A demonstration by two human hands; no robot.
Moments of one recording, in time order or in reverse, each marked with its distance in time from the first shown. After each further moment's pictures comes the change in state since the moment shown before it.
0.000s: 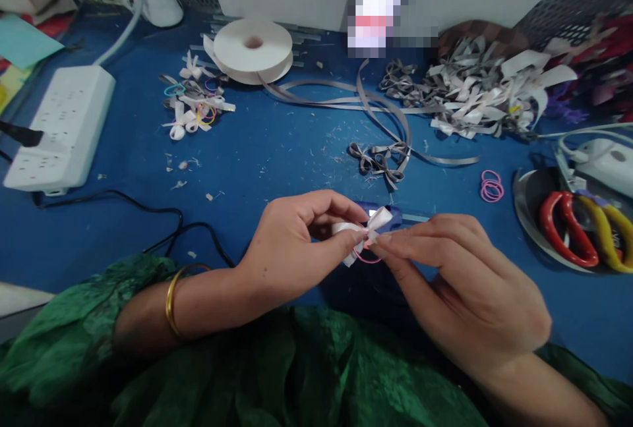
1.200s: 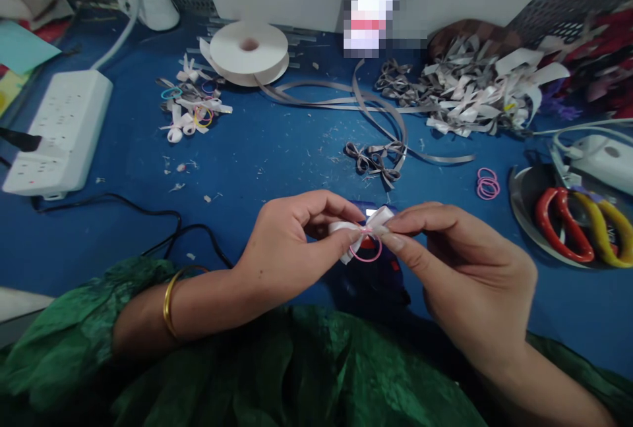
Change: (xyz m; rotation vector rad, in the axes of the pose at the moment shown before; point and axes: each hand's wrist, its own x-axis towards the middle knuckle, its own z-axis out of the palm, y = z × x) left_hand -0.001 0.002 -0.001 0.020 0.007 0.020; right_hand 0.002 -0.004 0.005 0.496 0.129 0.445
